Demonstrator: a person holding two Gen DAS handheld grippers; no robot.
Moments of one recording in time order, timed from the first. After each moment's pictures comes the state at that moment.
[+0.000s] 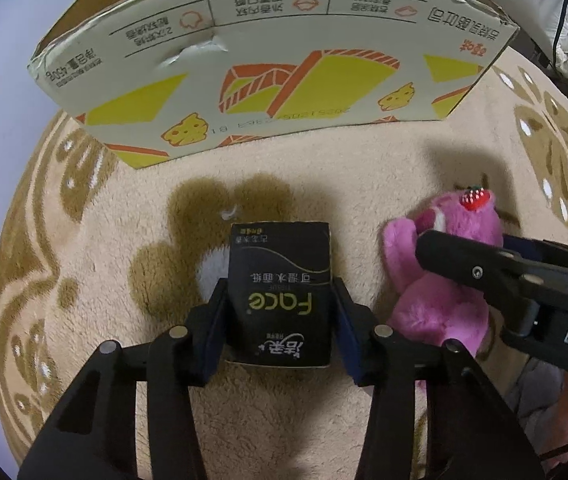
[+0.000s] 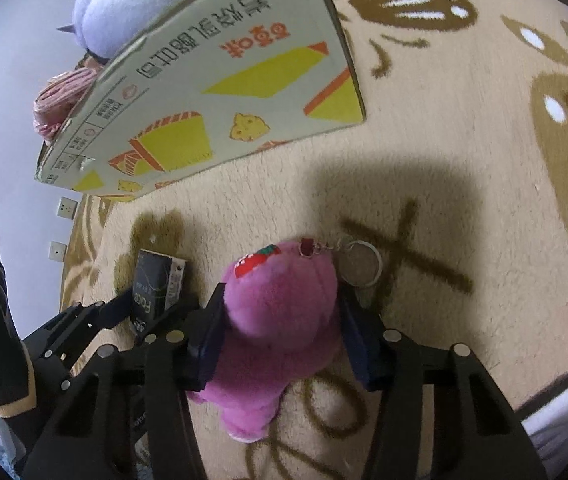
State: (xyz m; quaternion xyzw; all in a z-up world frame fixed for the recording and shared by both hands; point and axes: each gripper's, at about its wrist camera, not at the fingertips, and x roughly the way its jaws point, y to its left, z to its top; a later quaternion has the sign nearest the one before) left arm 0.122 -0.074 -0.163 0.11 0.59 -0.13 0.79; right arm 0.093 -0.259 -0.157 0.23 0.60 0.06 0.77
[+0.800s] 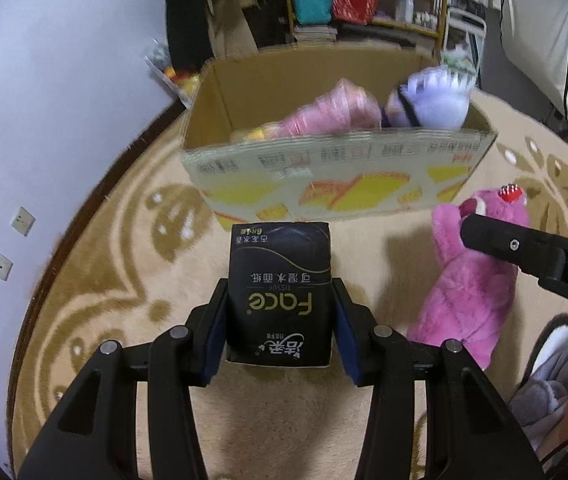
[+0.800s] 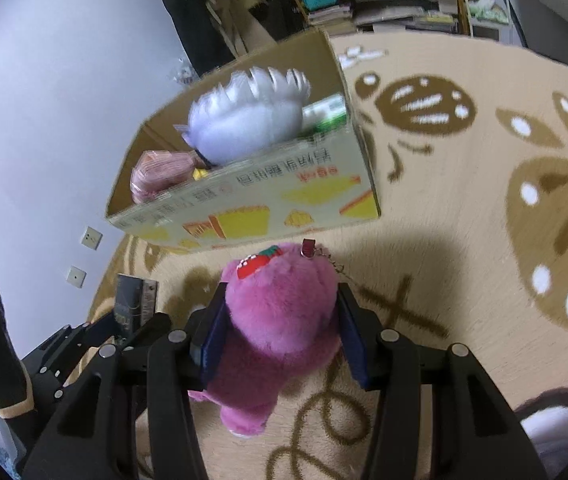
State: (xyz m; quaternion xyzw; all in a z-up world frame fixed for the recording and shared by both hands) left arm 0.089 -0.041 -0.076 0.10 0.47 -0.07 0.87; right arm 0.080 -0.278 -0.085 0.22 0.49 0.08 0.84
